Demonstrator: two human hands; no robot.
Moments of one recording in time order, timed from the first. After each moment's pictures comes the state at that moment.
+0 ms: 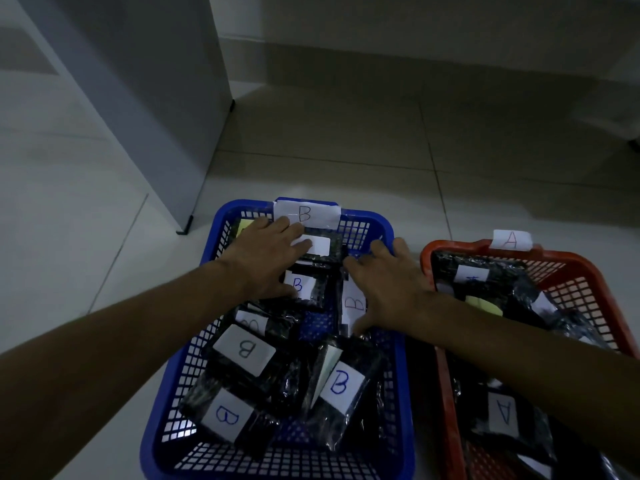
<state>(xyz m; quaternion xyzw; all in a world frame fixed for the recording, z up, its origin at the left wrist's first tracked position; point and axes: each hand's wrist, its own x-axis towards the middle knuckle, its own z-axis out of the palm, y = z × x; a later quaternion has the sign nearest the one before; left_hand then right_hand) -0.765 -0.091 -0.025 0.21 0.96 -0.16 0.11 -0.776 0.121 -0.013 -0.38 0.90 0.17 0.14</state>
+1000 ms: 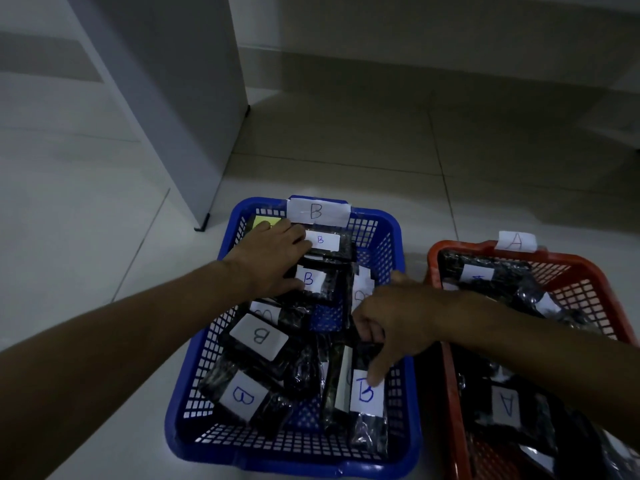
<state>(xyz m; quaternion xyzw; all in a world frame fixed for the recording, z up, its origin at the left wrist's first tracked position) -0.748 -0.103 -0.022 0.21 0.97 -0.09 0.07 -0.756 0.126 0.016 -0.41 0.82 0.07 0.40</state>
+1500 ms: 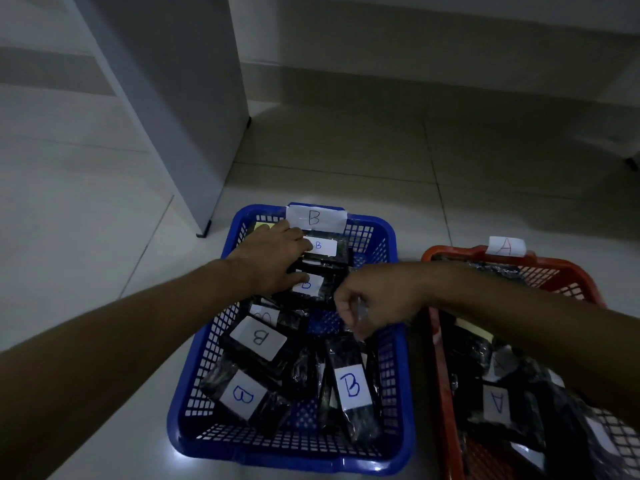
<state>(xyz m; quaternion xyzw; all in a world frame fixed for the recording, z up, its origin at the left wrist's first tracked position) -0.751 -0.101 -0.015 0.18 0.98 -0.01 0.06 -0.774 0.103 0.042 -0.40 0.79 -0.03 0.46</state>
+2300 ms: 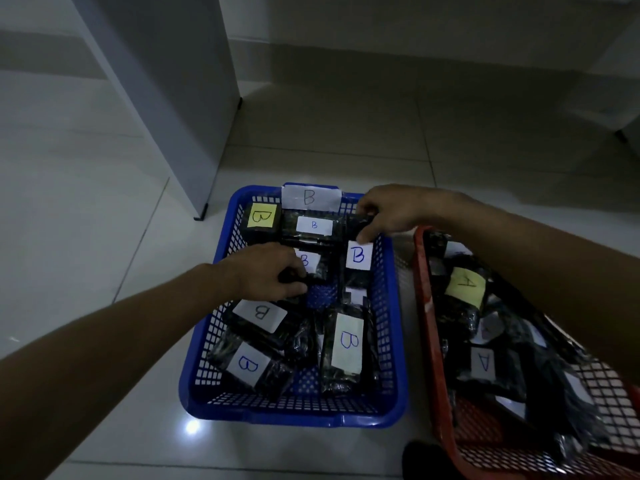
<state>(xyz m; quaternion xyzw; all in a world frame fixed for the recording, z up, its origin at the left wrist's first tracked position) -0.717 -0.104 -0.026 0.19 0.95 0.15 0.21 -0.836 0.114 0.047 -0.27 0.90 -0.06 0.34</state>
